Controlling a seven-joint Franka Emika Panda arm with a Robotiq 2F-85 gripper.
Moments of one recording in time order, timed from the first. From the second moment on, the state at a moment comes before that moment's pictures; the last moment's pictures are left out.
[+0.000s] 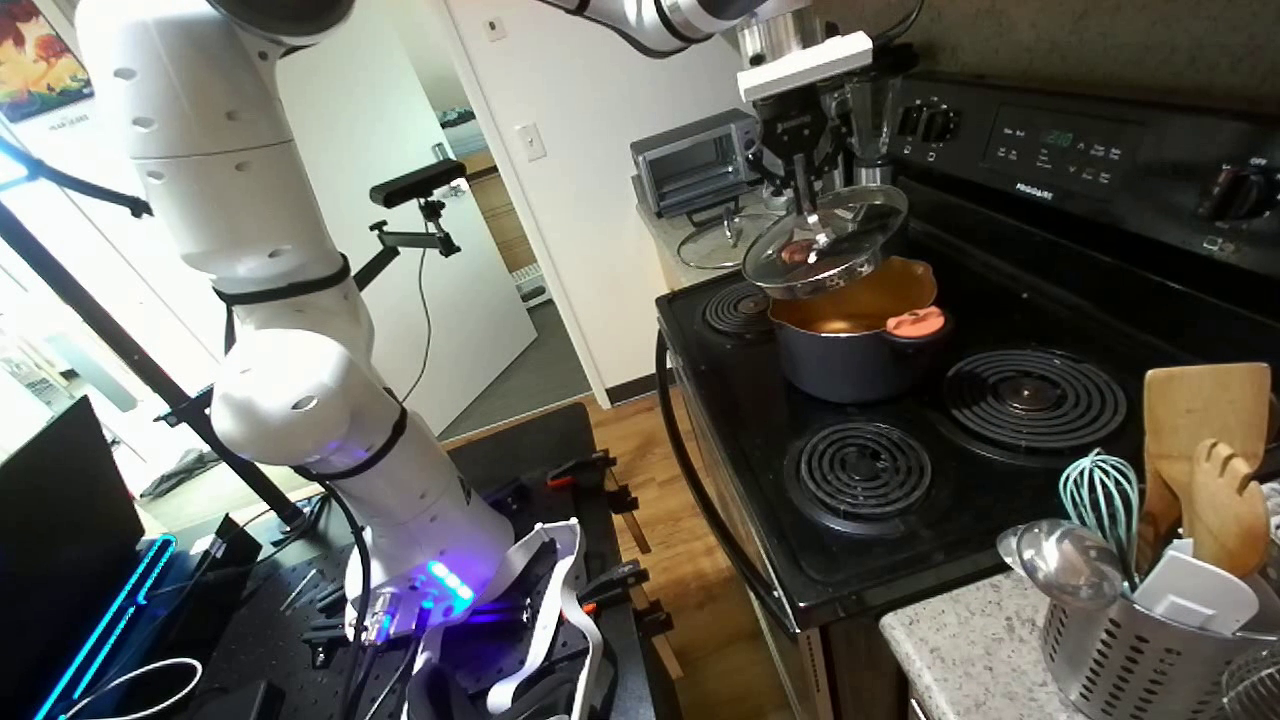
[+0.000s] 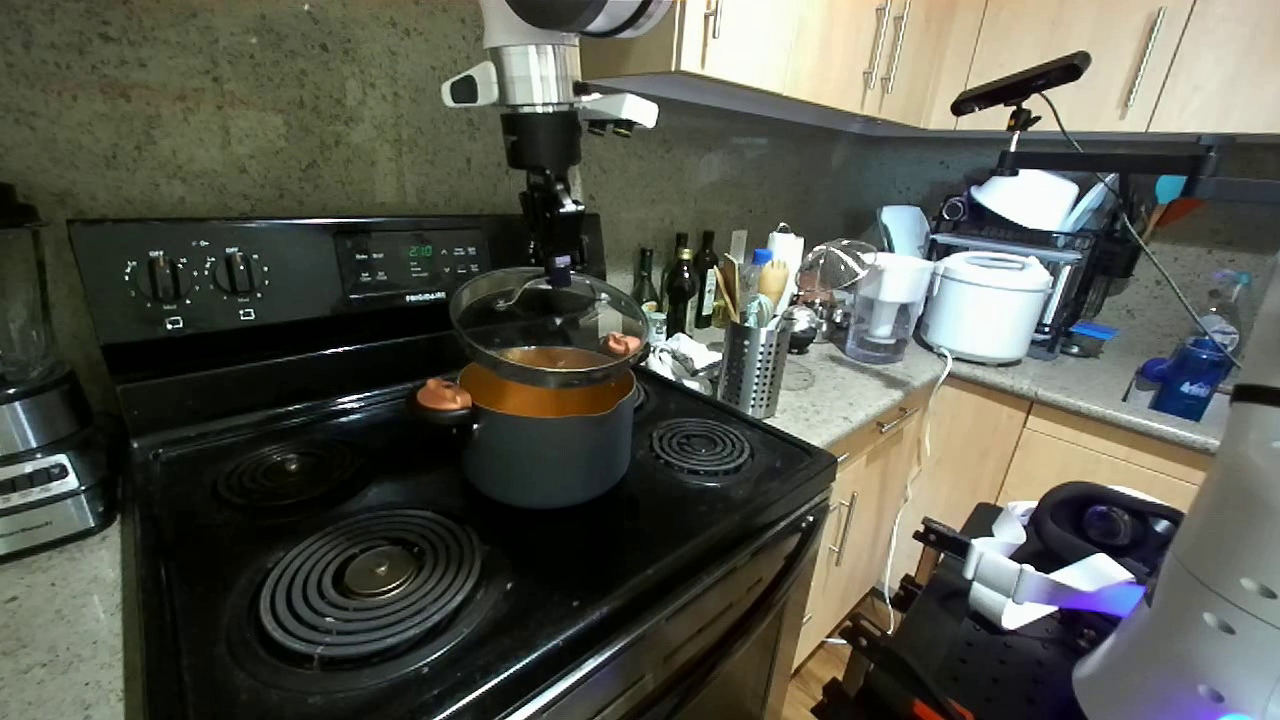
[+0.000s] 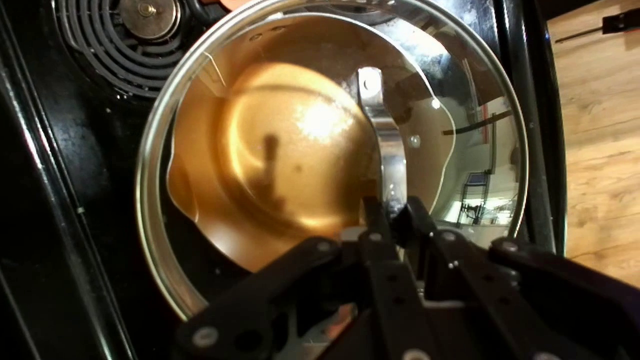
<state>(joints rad) 0.12 0.23 0.16 -1.82 -0.19 2.00 -0.92</state>
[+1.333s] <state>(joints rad) 0.08 0.41 0.15 -1.60 -0.12 1.86 -0.87</state>
